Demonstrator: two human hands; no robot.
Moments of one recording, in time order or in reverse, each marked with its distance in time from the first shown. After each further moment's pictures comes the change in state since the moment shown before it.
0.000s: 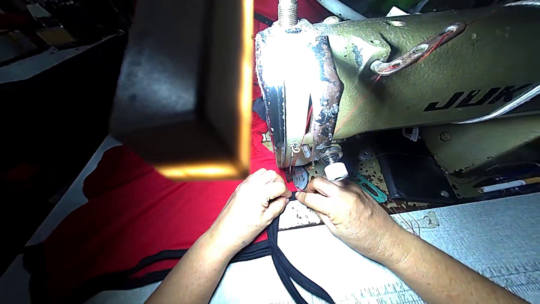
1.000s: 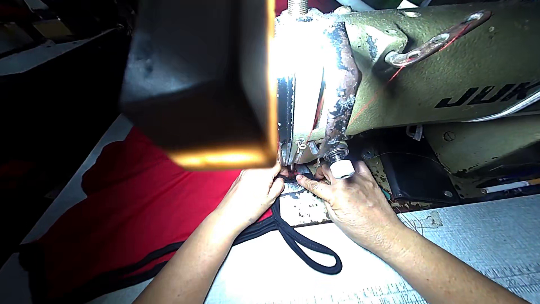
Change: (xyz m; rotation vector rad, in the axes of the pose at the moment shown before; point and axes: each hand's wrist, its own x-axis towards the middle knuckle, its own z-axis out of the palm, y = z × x) left_hand 0.017 -0.007 0.002 0.161 -0.038 -0.132; right_hand 0.006 0.000 -0.002 -0.283 -0.063 0.120
